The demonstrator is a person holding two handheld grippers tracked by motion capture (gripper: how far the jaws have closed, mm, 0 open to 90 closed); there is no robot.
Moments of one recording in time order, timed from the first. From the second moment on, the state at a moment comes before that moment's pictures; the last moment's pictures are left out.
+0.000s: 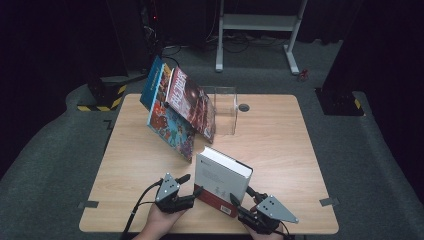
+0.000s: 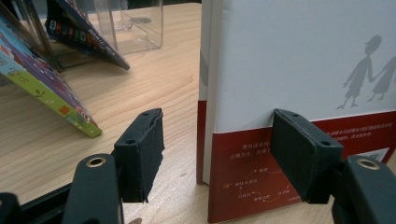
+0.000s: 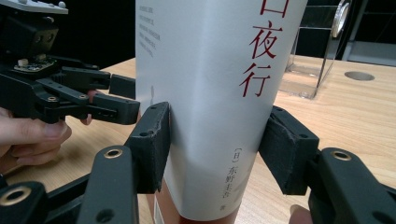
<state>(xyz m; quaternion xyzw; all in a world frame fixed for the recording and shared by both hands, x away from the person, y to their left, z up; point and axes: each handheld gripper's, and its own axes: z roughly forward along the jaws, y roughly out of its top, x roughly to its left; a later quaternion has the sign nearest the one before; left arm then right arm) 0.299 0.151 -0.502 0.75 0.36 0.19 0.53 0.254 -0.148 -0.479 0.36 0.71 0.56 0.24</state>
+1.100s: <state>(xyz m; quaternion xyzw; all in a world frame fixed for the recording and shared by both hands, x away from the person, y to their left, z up) 0.311 0.145 -0.509 0.76 0.38 0.18 0.50 0.258 -0.132 -0.479 0.33 0.72 0.56 0.24</state>
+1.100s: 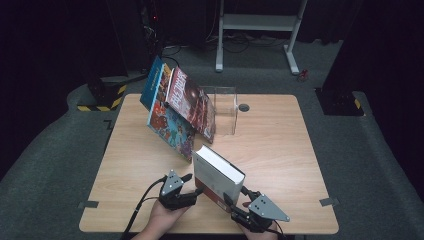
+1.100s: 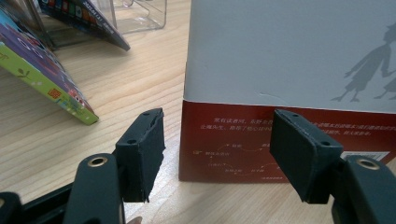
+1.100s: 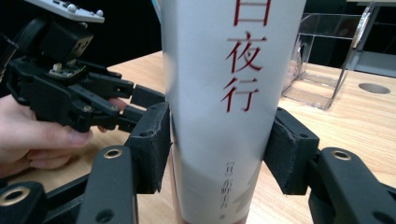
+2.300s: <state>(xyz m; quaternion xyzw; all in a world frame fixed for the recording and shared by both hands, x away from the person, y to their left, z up) 0.310 0.138 -0.513 0.78 0.37 0.18 0.48 0.278 -0.112 -0.480 0.35 0.73 0.55 0.20</state>
